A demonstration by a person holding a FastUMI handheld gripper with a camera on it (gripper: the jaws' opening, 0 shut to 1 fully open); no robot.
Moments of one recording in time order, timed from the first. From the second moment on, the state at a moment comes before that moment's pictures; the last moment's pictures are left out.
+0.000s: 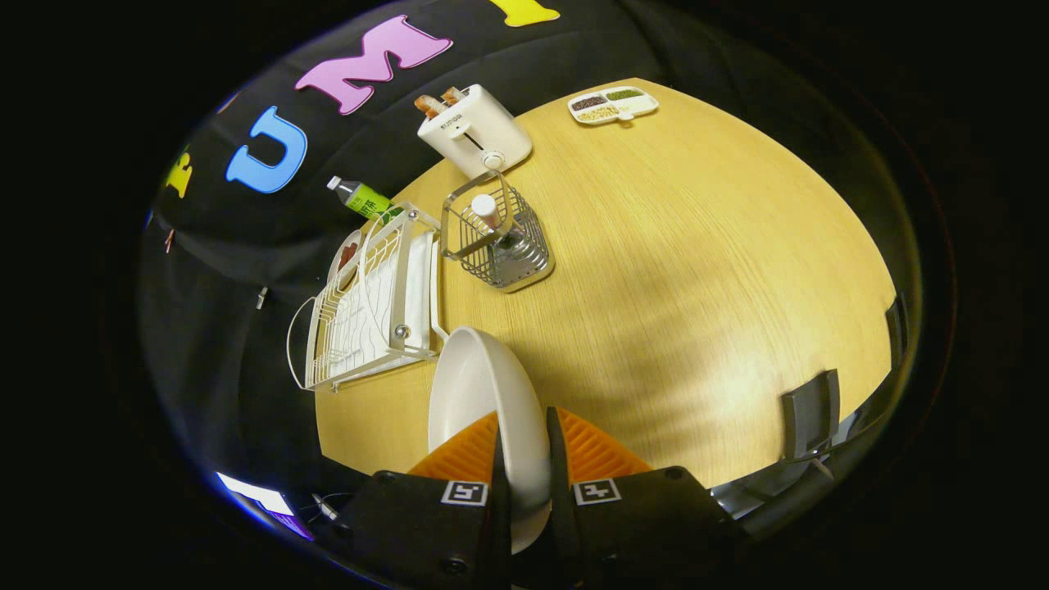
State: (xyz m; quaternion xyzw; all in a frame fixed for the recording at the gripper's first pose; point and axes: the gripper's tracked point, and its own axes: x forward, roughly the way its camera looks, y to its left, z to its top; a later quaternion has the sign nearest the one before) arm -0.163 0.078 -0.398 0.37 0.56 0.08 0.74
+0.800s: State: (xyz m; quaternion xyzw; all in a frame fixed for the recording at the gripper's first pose) arm -0.148 0.082 -0.431 0.43 0.55 0.02 0.71
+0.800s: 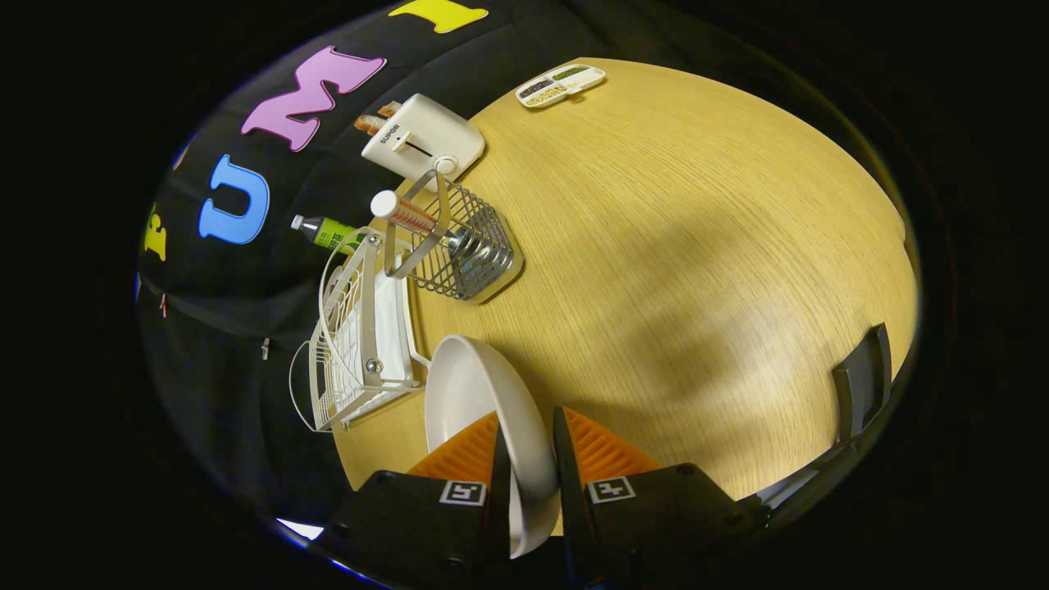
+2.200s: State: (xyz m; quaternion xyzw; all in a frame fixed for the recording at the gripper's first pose) arm -0.072 0.021 -0.257 0.22 0.38 0.12 0.89
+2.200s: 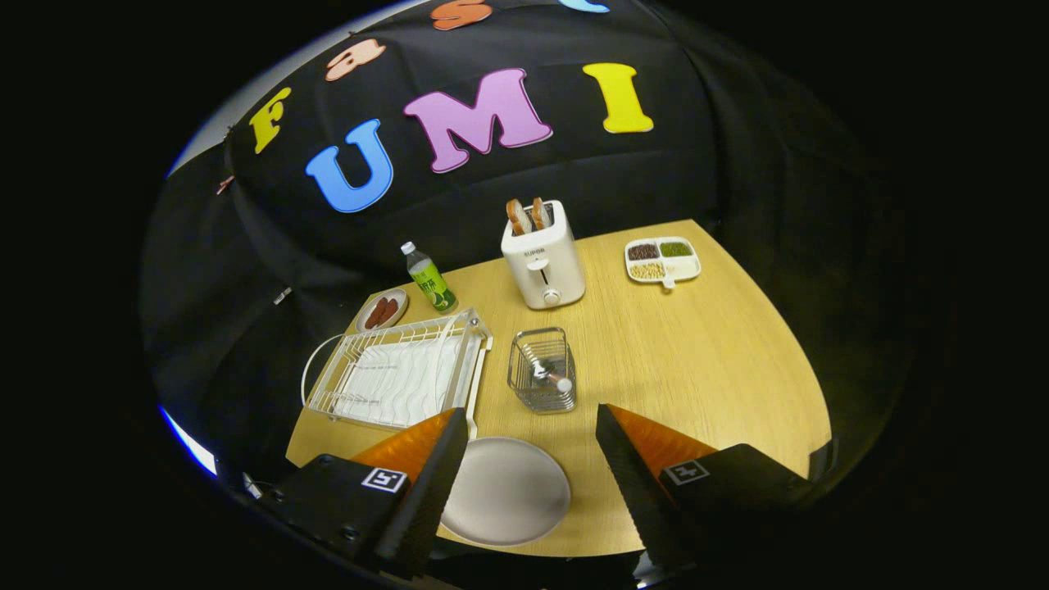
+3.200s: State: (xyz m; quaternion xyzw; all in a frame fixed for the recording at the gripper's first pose) arm -0.010 0.026 -0.301 0.08 0.40 0.19 0.89
